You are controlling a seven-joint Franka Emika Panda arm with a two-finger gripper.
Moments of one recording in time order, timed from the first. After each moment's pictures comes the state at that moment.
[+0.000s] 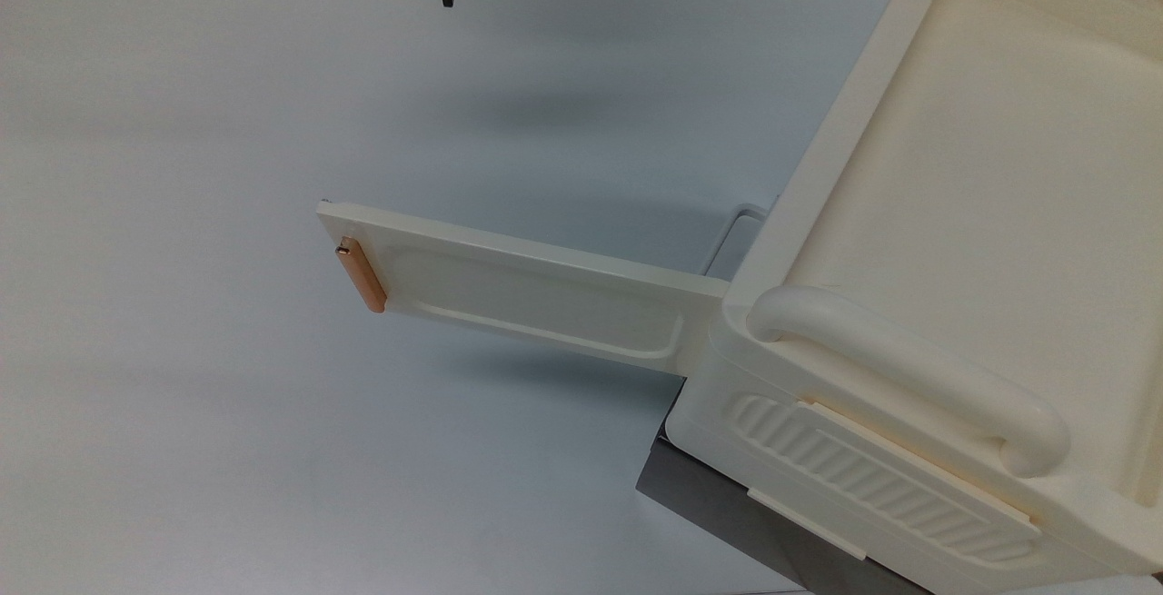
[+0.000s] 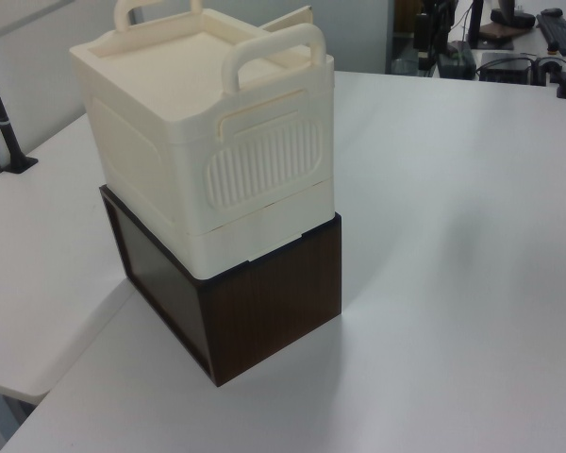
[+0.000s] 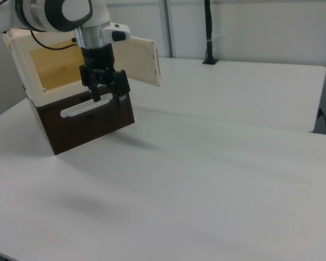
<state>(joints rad) 0.02 0.07 -0.09 -1.52 -0.01 1.57 0.02</state>
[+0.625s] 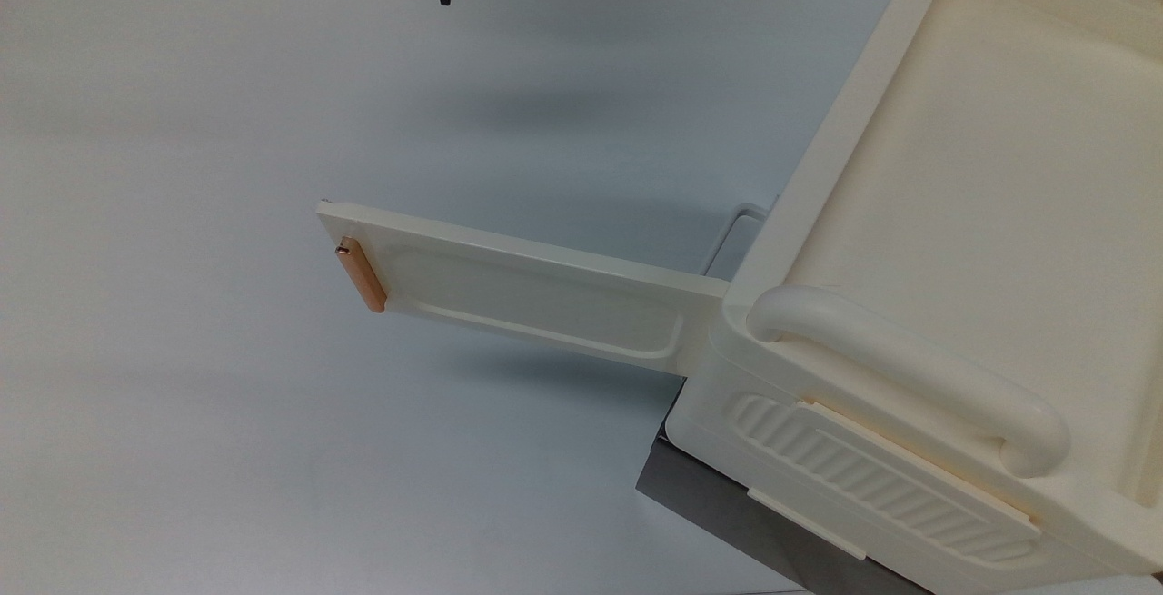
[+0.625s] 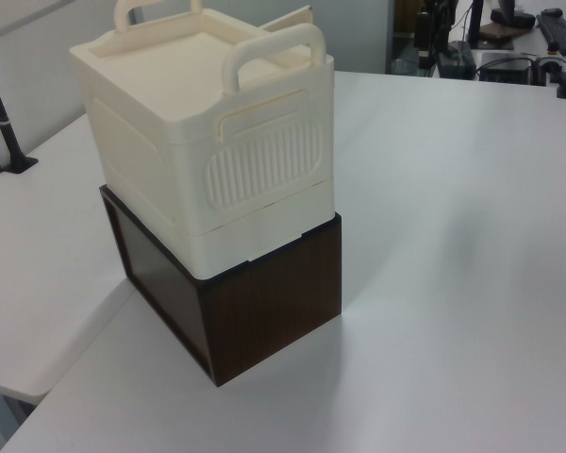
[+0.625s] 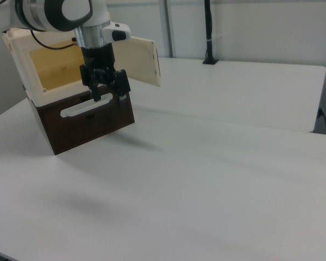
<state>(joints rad) 0.02 0.07 -0.09 -1.52 -0.01 1.57 0.02</state>
